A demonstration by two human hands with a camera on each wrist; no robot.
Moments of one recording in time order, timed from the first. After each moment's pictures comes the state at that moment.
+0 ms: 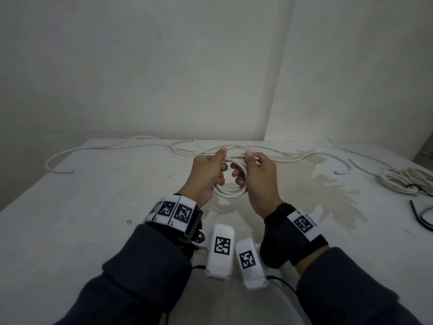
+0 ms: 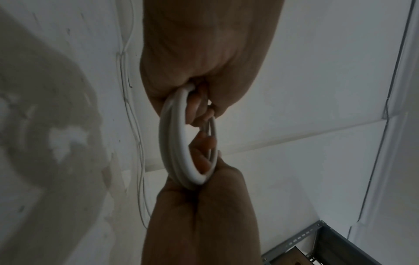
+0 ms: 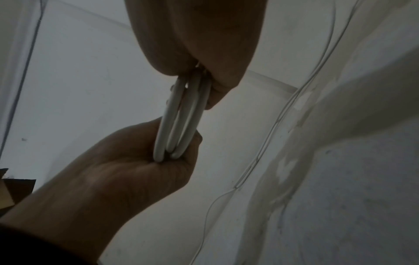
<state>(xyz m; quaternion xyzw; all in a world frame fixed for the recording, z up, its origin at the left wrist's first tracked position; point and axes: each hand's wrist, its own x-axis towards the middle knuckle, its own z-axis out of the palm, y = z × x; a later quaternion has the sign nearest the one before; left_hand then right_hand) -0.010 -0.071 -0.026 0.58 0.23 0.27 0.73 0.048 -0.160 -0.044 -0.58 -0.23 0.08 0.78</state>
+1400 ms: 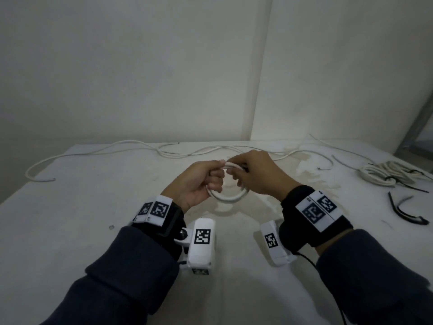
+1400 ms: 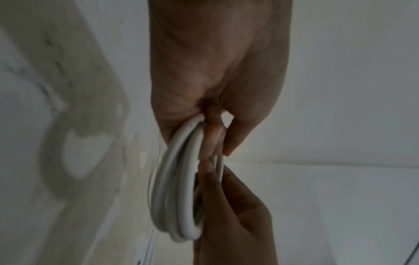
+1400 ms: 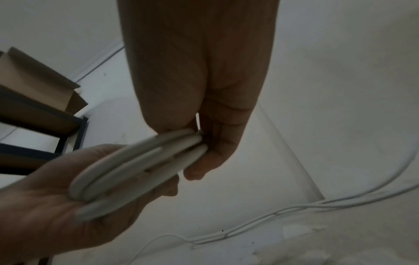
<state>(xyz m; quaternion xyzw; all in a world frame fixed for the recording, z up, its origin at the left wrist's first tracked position) -0.006 -0.078 -0.026 0.49 0.13 0.04 0.86 0.087 -0.206 -0.014 -0.81 -0.51 -0.03 0.29</state>
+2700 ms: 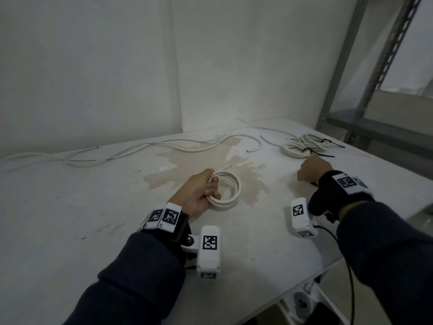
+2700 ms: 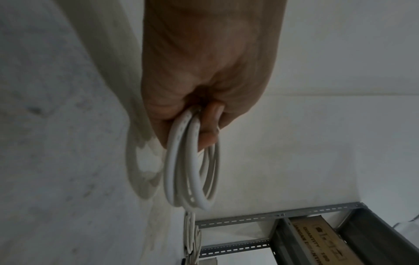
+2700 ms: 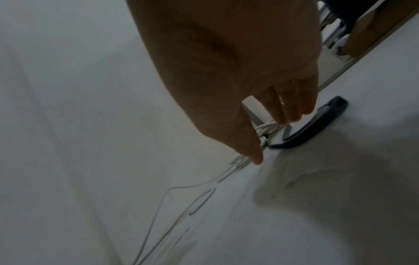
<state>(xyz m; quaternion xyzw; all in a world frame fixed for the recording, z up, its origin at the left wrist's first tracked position) 0.100 -0.208 -0.068 0.45 0.20 -0.05 0.87 0.258 -0.456 -0.068 -0.99 0.01 0.04 0.10</state>
